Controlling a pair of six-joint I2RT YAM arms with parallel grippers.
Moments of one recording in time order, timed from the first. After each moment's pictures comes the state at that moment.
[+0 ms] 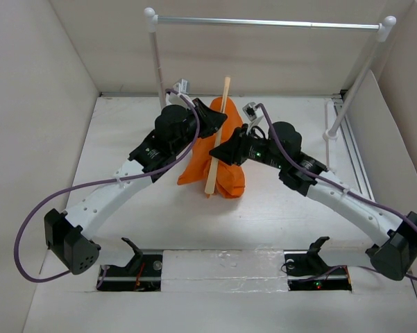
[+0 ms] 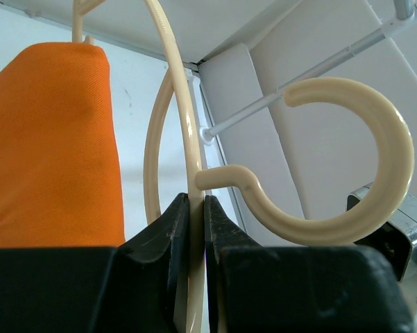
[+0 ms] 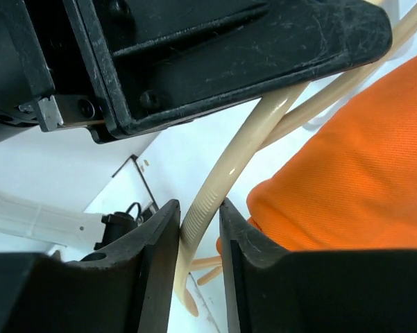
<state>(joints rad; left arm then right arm) -0.72 1.30 1.28 -0.08 -0.09 -0.87 0.74 1.23 1.11 0.01 -0.30 0.56</state>
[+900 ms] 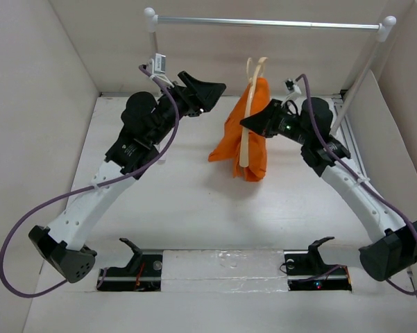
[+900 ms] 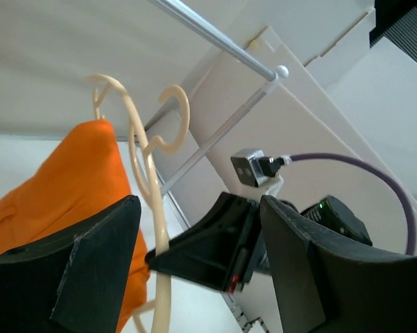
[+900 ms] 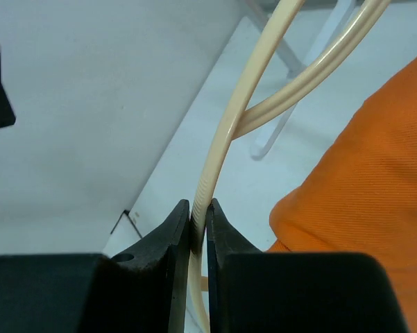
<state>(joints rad) -0.64 1.25 1.42 0.00 0.03 -0.79 0.44 1.24 1.19 -0.05 -0.46 0.68</state>
